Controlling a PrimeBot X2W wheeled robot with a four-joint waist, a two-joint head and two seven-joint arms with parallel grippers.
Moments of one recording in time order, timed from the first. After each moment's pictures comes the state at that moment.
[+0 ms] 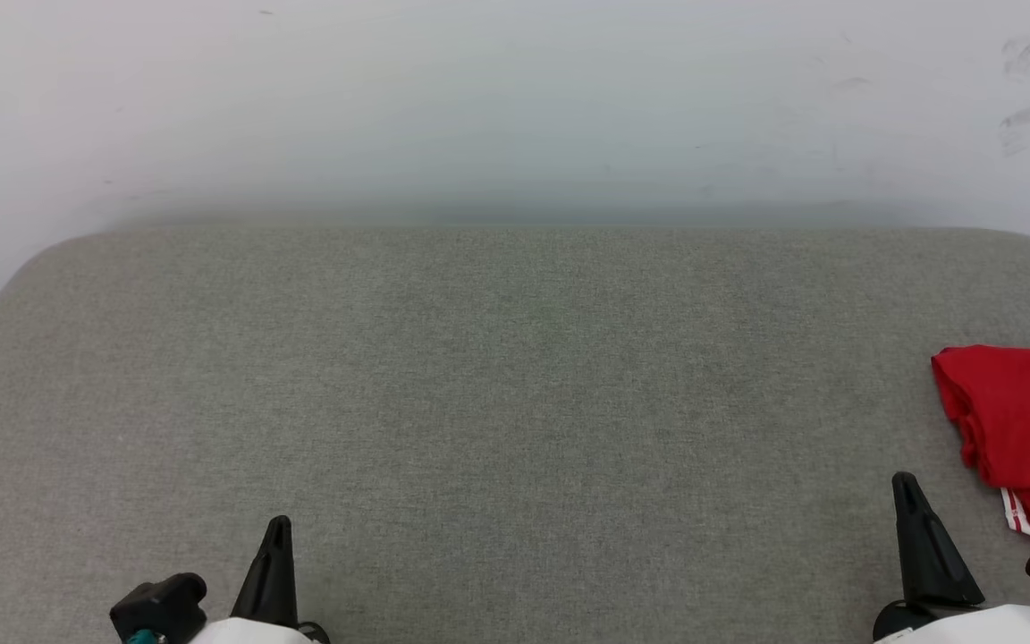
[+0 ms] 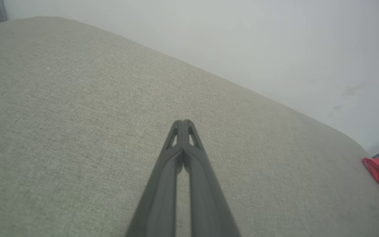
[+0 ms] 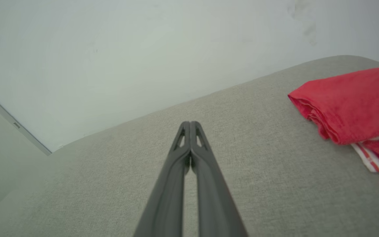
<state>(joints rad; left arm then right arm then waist) 0.10 0.05 -0.02 0.15 -0.44 -0.02 -0.17 0.12 -0.07 -0.05 0.06 0.47 0.13 -0.17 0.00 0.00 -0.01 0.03</state>
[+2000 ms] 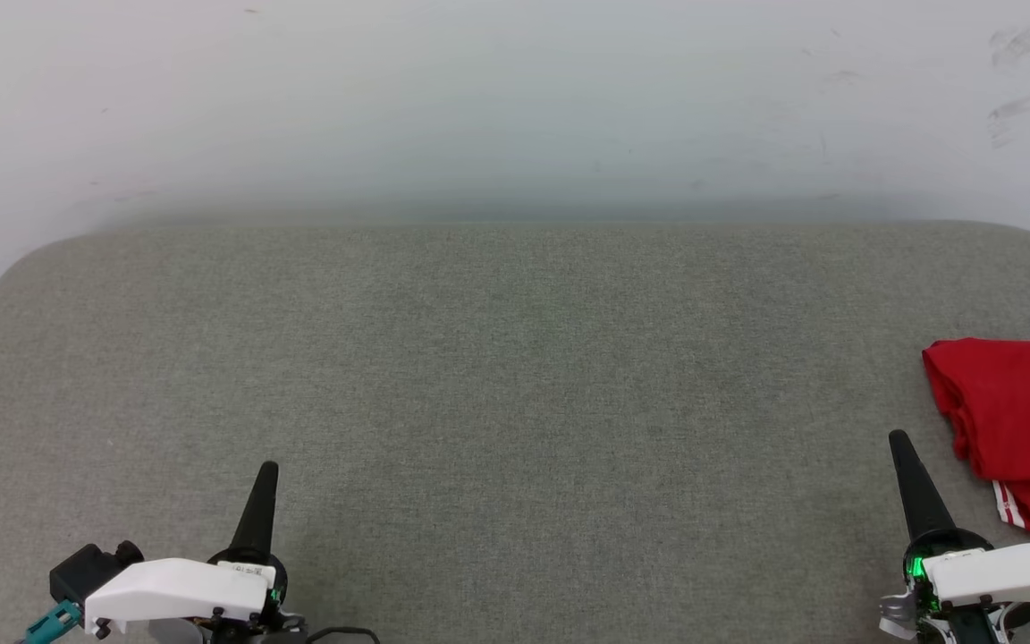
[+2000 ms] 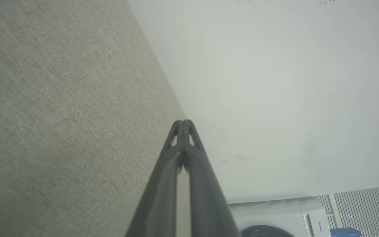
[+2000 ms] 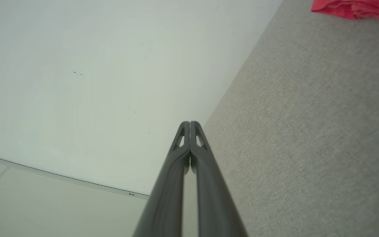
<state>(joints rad) -0.03 0.05 0.07 0.21 -1.23 -0.10 0.02 -0.03 -0.08 -0.07 0.18 1.26 0.13 0.00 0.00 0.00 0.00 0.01</state>
